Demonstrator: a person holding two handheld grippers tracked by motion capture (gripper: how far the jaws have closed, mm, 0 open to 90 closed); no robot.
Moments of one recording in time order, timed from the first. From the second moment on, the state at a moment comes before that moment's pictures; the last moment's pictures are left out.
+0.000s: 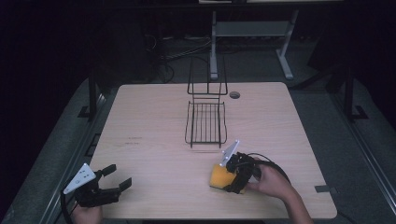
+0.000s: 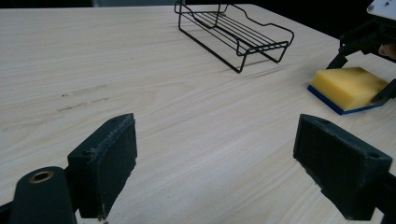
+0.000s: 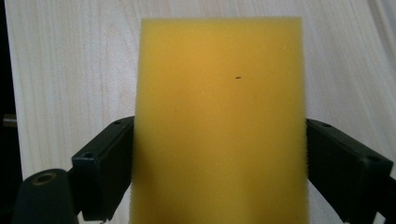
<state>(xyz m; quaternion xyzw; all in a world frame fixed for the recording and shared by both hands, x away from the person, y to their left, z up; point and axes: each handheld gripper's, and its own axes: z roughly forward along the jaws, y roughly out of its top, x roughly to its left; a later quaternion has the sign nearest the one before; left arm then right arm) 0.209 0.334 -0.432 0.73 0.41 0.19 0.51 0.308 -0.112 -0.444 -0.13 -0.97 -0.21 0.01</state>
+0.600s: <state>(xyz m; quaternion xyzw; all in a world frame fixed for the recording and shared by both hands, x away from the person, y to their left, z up) 0.209 0.334 -0.432 0.73 0.41 0.19 0.51 0.306 -0.111 -0.449 -0.13 -0.97 -0.21 0.00</state>
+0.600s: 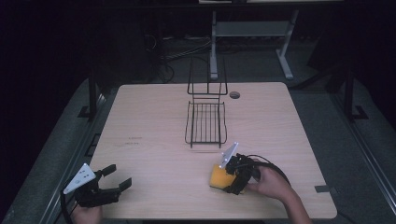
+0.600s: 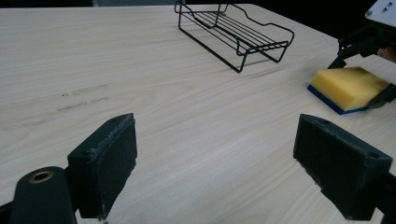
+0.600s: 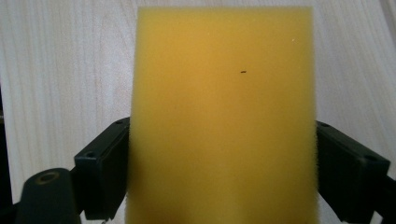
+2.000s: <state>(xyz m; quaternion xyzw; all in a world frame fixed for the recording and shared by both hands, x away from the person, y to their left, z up) 0.208 0.335 -0.432 0.73 0.41 0.19 0.51 0.321 -0.097 -0.422 -0.10 -0.97 -0.20 0.00</state>
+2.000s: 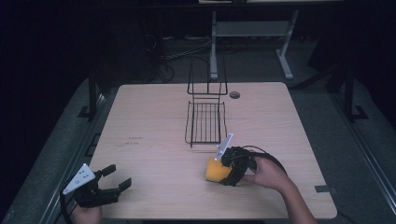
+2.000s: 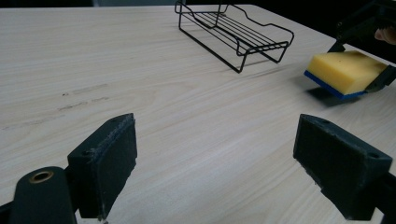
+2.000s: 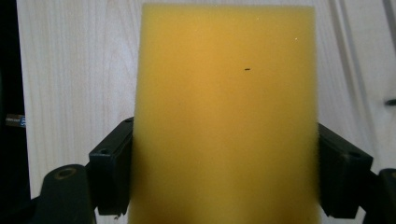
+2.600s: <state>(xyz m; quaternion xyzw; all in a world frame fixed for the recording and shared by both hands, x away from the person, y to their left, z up) 0.208 0.335 -0.431 0.73 0.41 0.19 0.51 0.333 -0.094 -0.411 -0.10 -0.97 -0.21 0.01</state>
